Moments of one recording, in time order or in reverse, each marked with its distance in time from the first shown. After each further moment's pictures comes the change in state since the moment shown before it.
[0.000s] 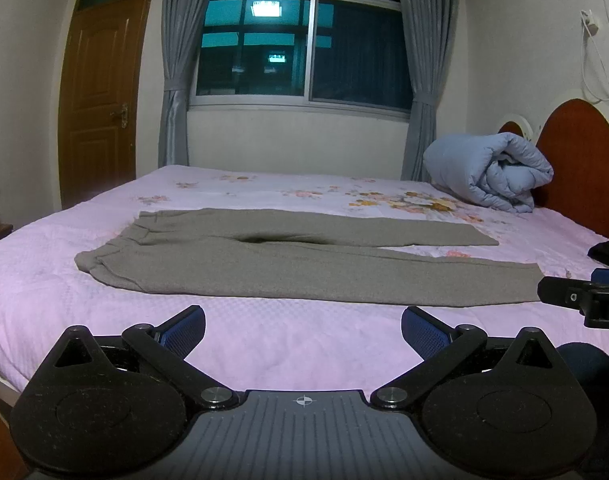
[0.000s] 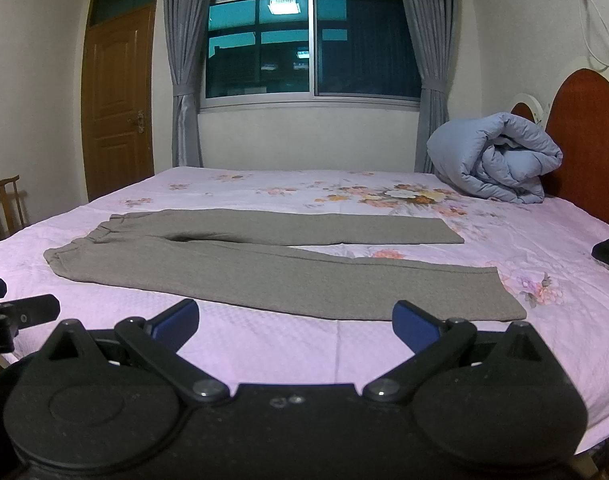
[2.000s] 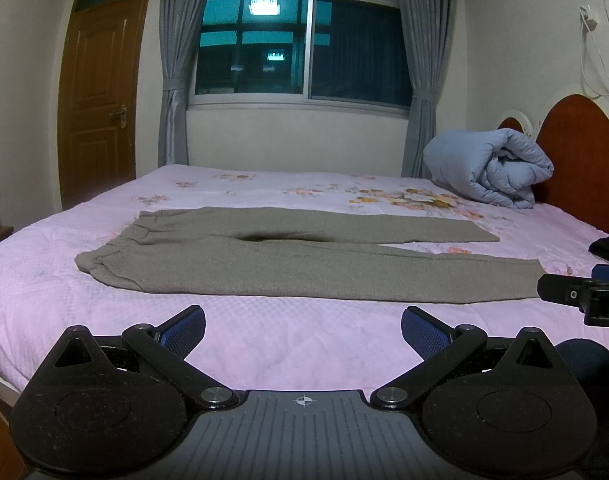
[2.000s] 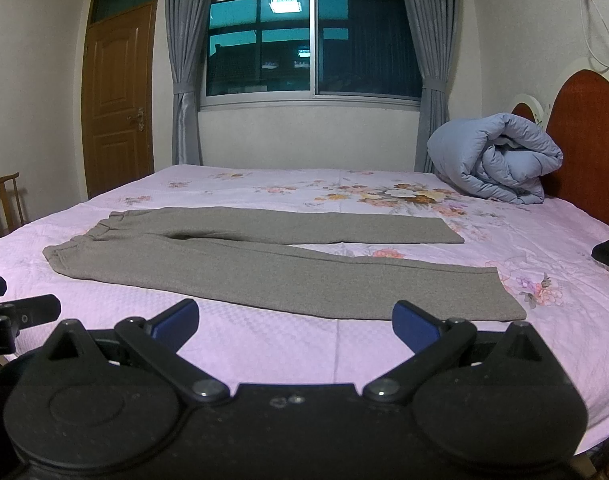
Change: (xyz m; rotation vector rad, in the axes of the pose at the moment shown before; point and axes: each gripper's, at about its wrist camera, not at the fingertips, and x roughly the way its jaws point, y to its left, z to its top) left arm 0.002 -0.001 0.000 0.005 0.004 0.002; right arm 0.002 0.002 -0.001 -0.002 0.002 -0.002
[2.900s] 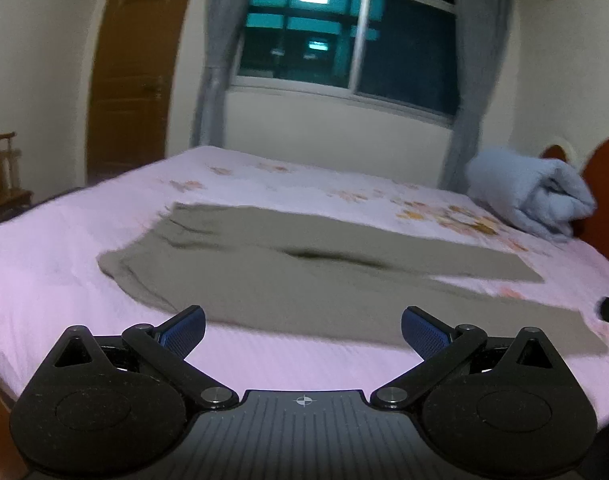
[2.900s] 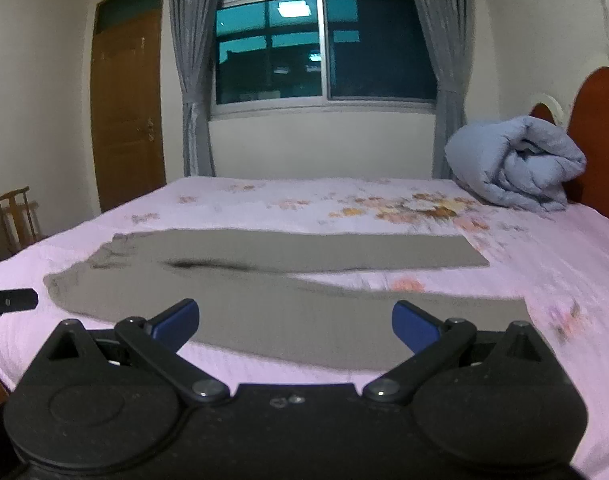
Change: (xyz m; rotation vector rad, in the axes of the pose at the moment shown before) left arm 0.077 0.083 0.044 -0.131 0.045 0.085; right arm 0.056 -0.019 0.044 0.015 -0.020 0.064
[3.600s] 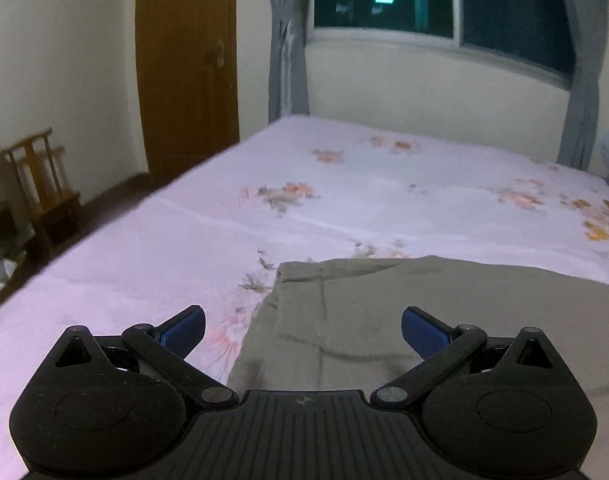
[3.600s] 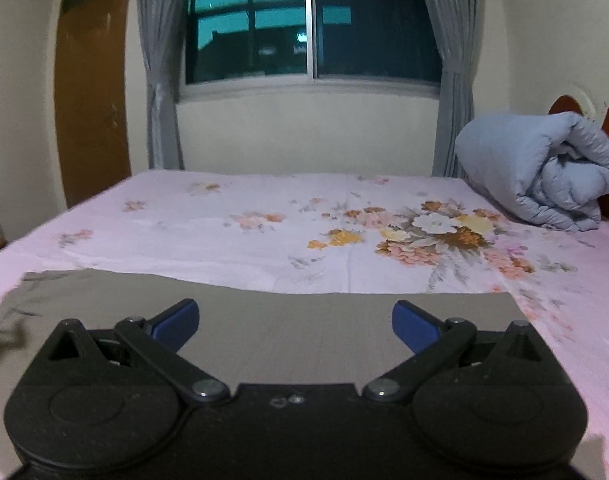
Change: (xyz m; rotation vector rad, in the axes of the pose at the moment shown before) left arm 0.344 0.146 0.143 0.032 0.164 0.235; right arm 0.266 -0.039 0.095 -0.007 0.076 -0.064
